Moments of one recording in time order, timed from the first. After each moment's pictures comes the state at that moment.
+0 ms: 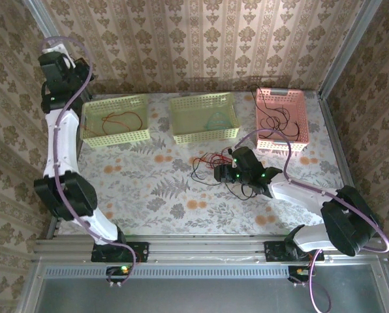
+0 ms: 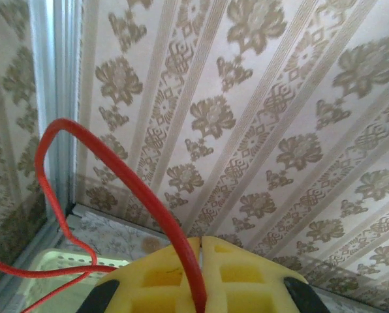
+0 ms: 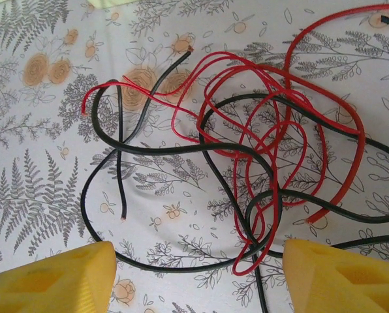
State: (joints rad) left arm 0.15 1.69 1.79 -0.33 0.16 -0.33; right arm 0.62 1.36 0.69 -0.12 -0.01 0.54
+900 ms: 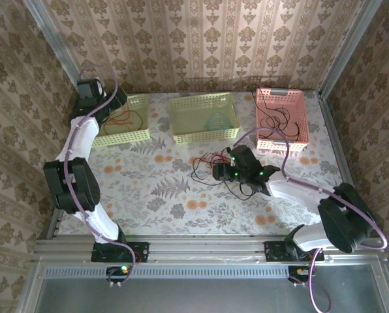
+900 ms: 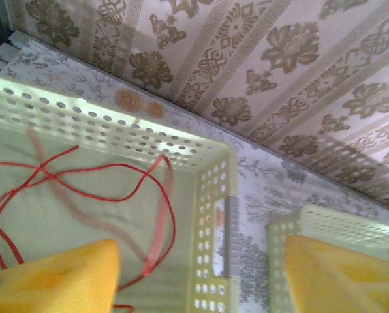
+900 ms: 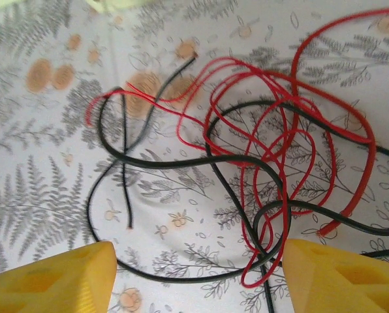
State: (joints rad) left arm 0.04 1.69 1.47 -0.32 0.18 -0.44; right arm 0.62 1.35 0.72 -0.13 -0.01 0.55
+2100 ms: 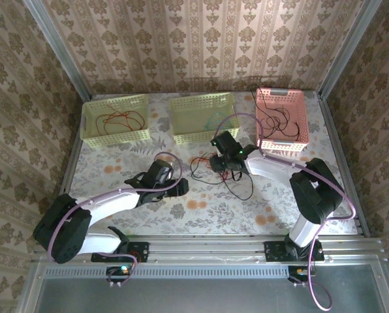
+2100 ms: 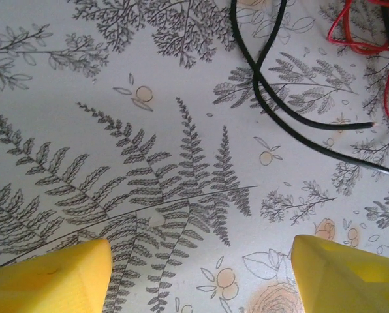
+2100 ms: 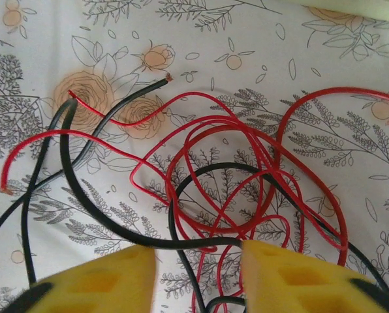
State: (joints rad) left arm -0.73 1.29 0.53 -0.15 0.09 -0.67; right arm 0.62 1.70 1.08 -0.38 0.11 0.26
